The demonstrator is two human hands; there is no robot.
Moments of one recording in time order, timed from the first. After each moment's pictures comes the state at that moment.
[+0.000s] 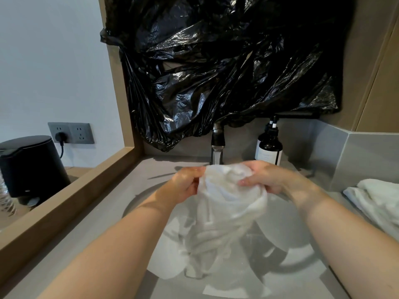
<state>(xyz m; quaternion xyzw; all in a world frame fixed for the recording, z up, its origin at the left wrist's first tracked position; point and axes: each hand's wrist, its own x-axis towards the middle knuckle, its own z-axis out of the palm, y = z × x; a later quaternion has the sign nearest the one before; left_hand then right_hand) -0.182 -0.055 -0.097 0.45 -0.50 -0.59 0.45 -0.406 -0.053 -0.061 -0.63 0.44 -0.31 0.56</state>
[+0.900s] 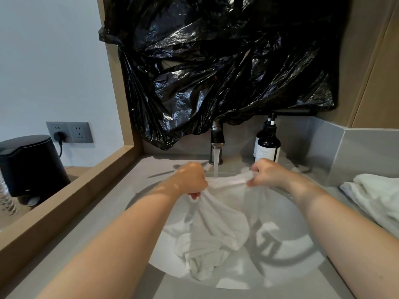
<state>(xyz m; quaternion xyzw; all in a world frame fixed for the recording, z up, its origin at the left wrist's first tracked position) -0.187 -0.042 -0.073 0.62 -0.75 -0.20 0.15 -0.422 -0.063 -0.072 -0.75 0.62 -0.15 0.15</state>
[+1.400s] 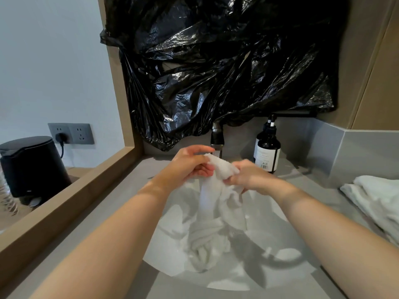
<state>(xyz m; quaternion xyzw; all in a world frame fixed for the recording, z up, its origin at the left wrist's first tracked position) -0.180 -0.042 -0.057 0.40 -0.60 -0.51 0.47 -0.372 -0.045 -0.071 -0.74 0.52 -0.27 0.34</state>
